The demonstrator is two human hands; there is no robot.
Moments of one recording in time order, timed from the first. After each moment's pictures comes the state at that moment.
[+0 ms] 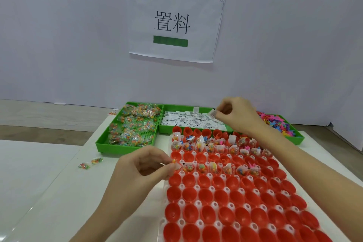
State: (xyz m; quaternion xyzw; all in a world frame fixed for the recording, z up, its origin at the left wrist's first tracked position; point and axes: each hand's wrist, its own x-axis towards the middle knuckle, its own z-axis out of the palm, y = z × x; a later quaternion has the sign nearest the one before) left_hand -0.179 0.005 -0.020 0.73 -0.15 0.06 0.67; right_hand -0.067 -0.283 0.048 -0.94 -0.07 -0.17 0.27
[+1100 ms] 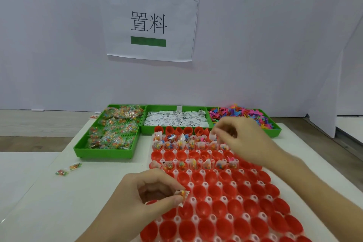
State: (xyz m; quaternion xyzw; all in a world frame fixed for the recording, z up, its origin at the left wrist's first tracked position) left_hand -0.215 -0.026 -0.010 0.73 -0.21 -0.10 0.65; right_hand -0.169 -0.300 0.047 -0.95 -0.10 -0.14 0.26
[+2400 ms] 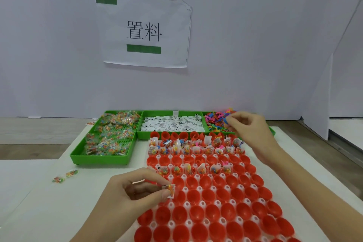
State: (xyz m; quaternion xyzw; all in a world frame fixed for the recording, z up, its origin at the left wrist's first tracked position) left_hand -0.210 -0.026 -0.006 0.71 -0.16 -0.06 0.68; right_hand -0.142 -0.344 0.032 -0.81 0.04 -0.23 0.53
